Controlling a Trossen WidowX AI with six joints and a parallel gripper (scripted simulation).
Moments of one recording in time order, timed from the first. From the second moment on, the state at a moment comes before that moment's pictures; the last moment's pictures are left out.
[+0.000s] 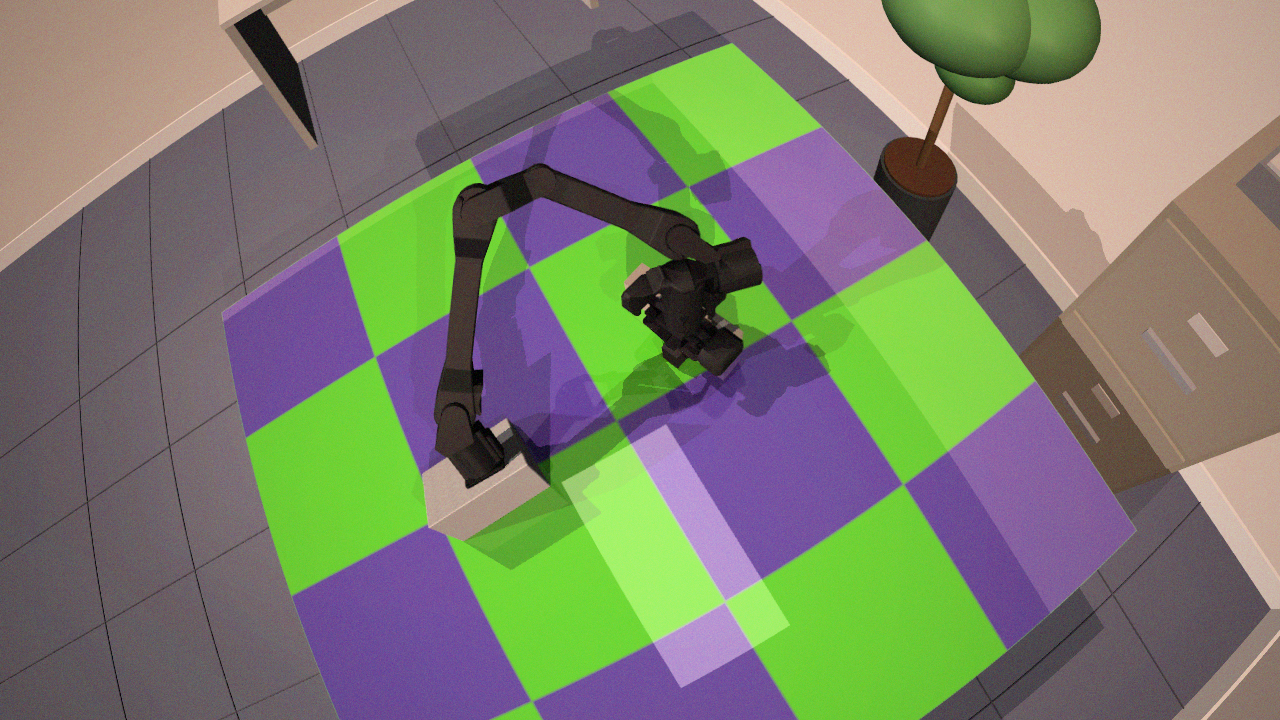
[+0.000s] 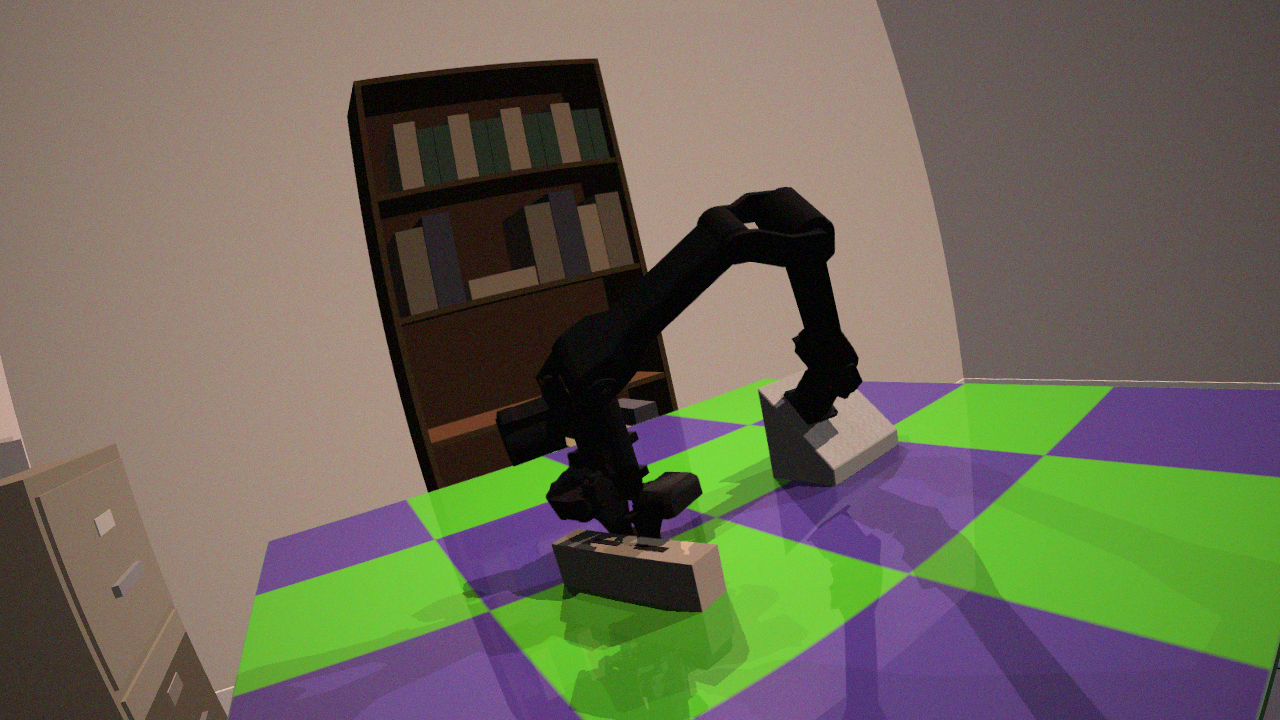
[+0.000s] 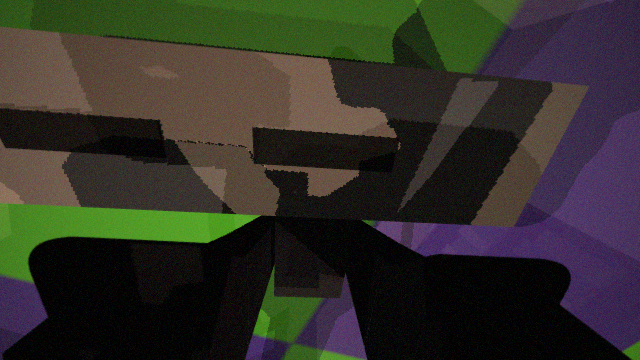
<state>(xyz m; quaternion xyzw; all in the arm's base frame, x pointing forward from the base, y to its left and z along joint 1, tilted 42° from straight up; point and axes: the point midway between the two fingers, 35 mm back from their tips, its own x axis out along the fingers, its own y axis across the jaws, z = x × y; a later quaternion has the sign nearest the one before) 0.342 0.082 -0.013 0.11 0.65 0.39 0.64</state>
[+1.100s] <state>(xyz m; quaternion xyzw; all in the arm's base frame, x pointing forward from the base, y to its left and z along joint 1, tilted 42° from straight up) 0.342 0.082 -0.014 0.11 0.65 0.39 0.64</state>
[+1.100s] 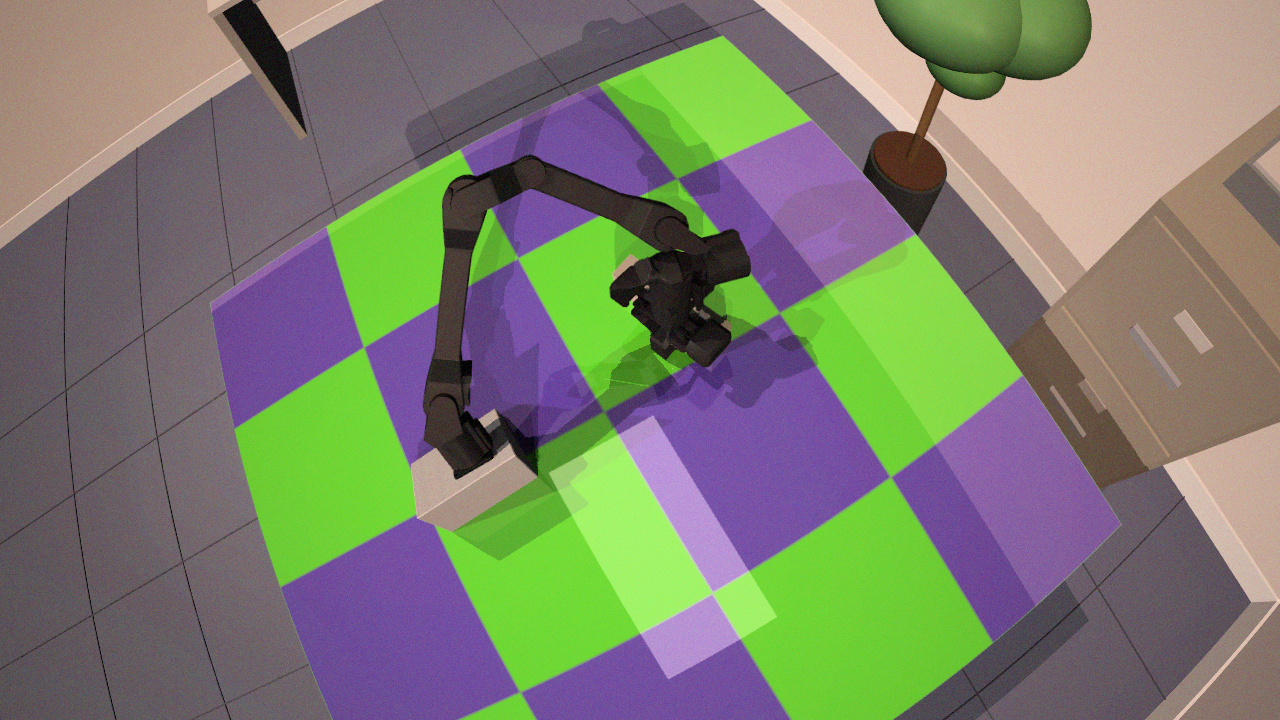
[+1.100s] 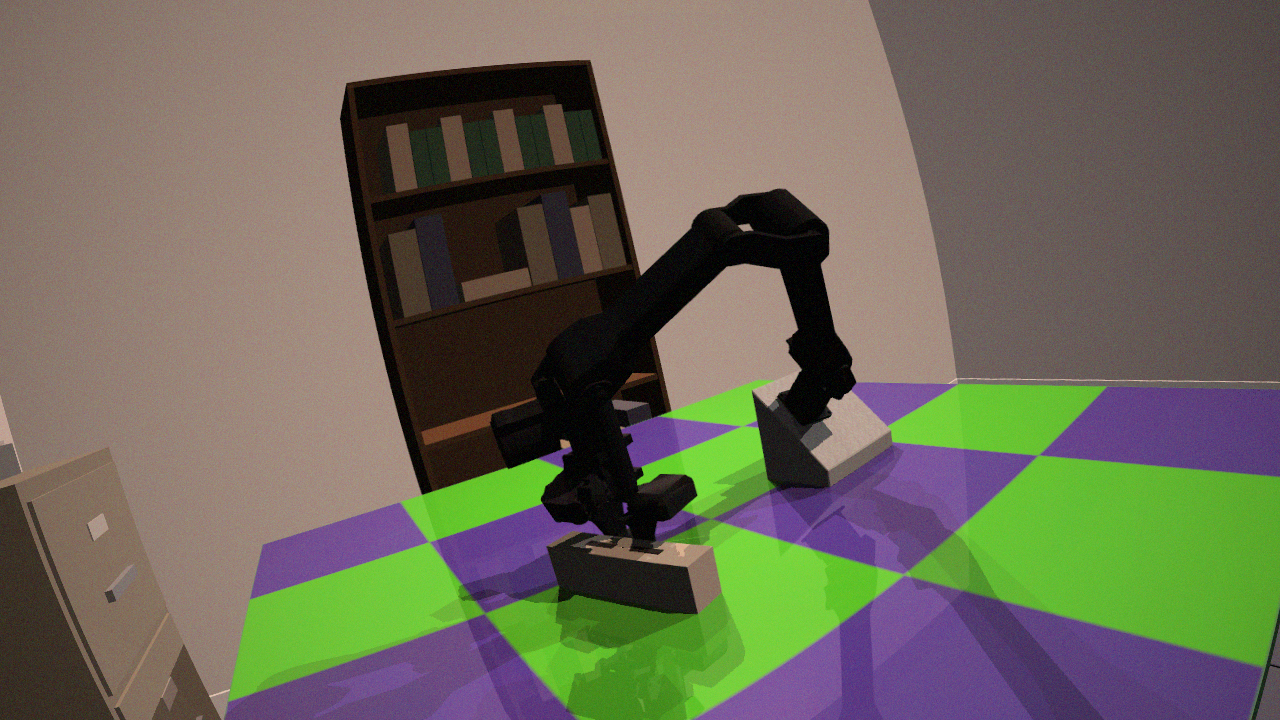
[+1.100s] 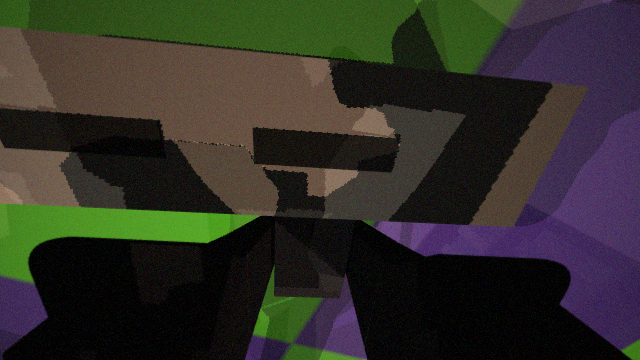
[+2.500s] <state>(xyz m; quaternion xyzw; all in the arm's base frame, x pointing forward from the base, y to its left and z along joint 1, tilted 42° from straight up) 0.341 0.082 -0.014 0.11 0.65 0.39 0.64</state>
